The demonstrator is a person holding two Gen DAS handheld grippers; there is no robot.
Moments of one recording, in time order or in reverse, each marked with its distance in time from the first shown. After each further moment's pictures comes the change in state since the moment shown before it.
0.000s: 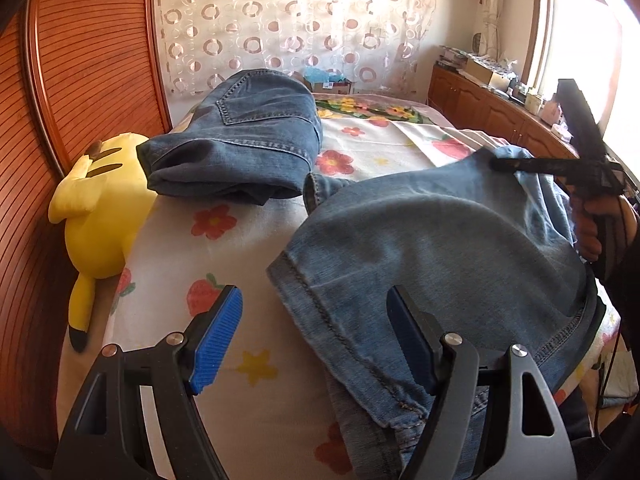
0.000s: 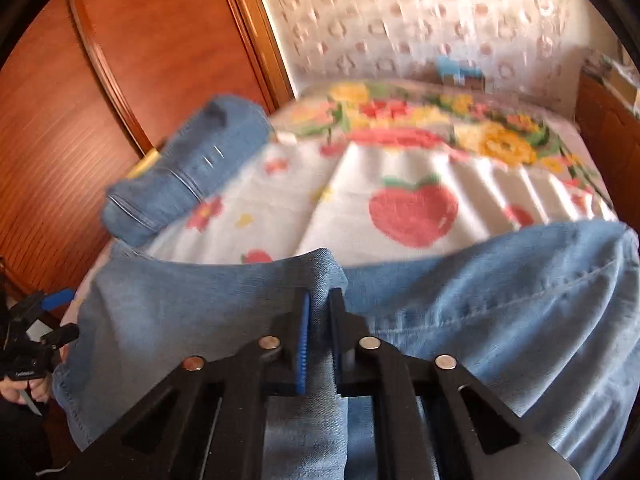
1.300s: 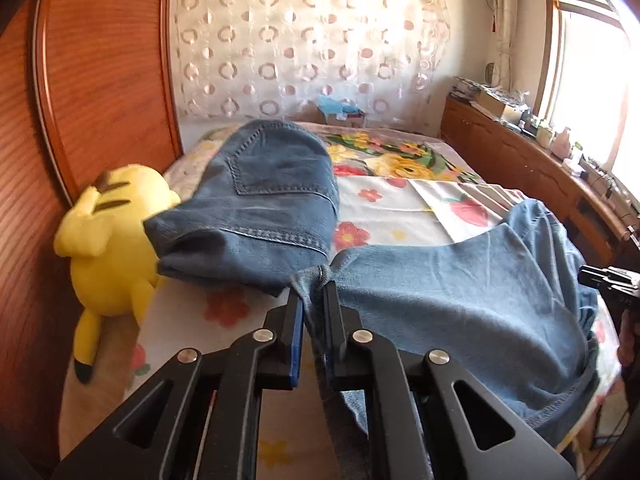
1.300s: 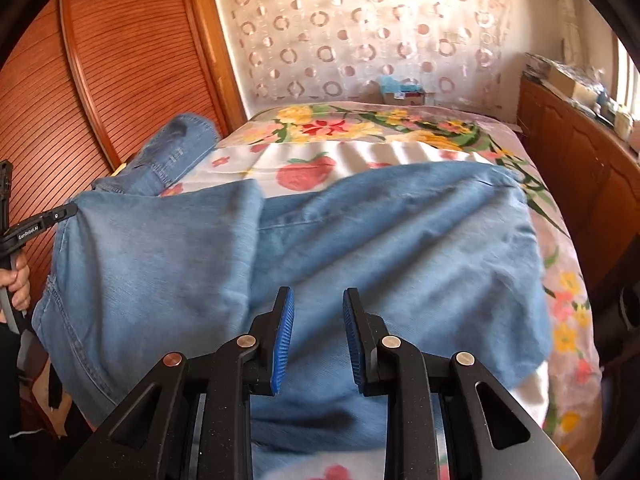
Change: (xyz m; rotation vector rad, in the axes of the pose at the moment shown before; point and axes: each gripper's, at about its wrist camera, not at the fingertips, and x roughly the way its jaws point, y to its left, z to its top) left arm 0.008 0.010 0.065 -0.046 -0.088 0.015; right arm -0.092 -0.051 -0.093 0.055 -0.060 -0.181
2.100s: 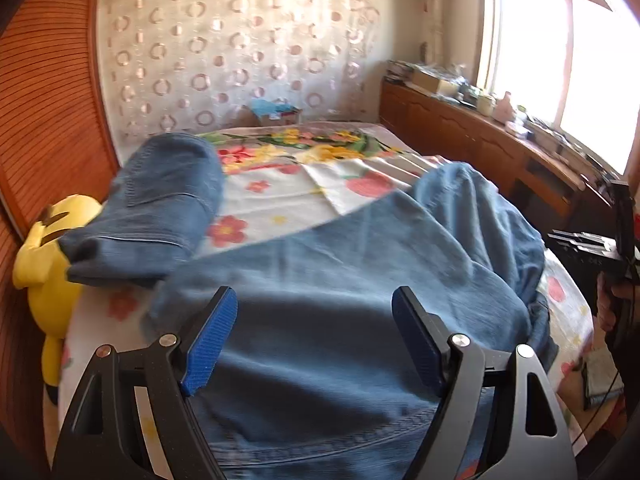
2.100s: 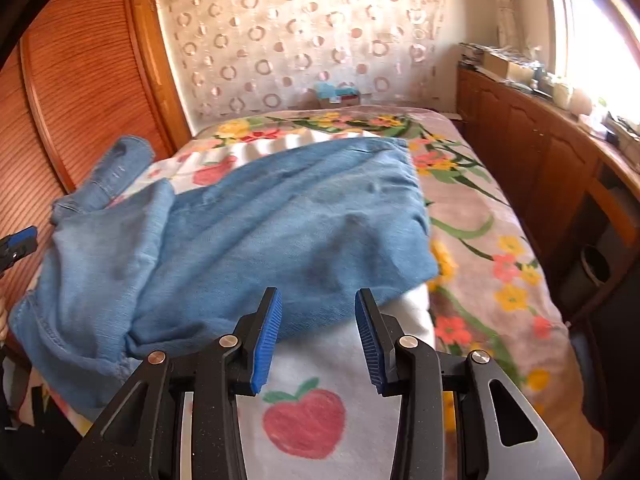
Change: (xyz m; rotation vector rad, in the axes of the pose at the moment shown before) left arm -0.014 -0.102 -0.027 0.169 -0.003 -0.148; right arm -0.054 -0.045 -0.048 0.105 -0.037 -0.159
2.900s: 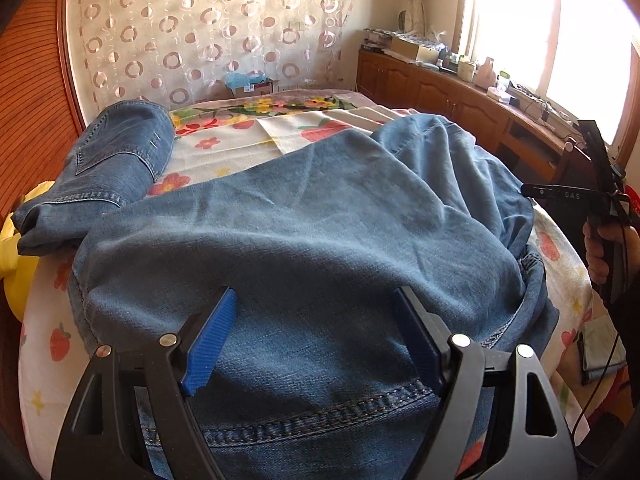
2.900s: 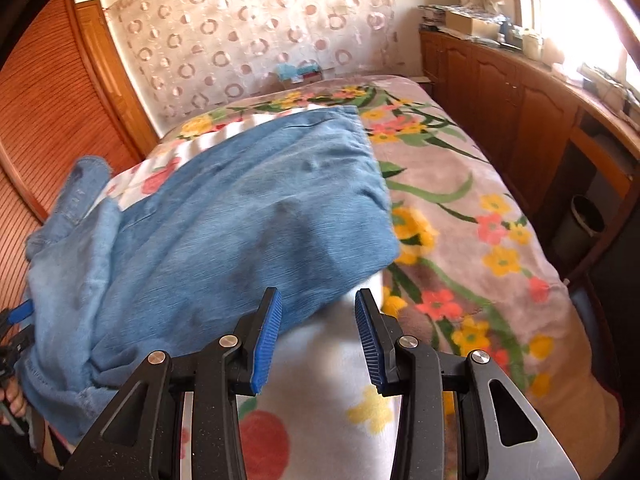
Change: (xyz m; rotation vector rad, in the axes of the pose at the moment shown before) left arm 0.027 -0.040 -0.028 0.039 0.099 -0.049; right arm 0.028 -0.030 0.015 0.152 0.084 -0.047
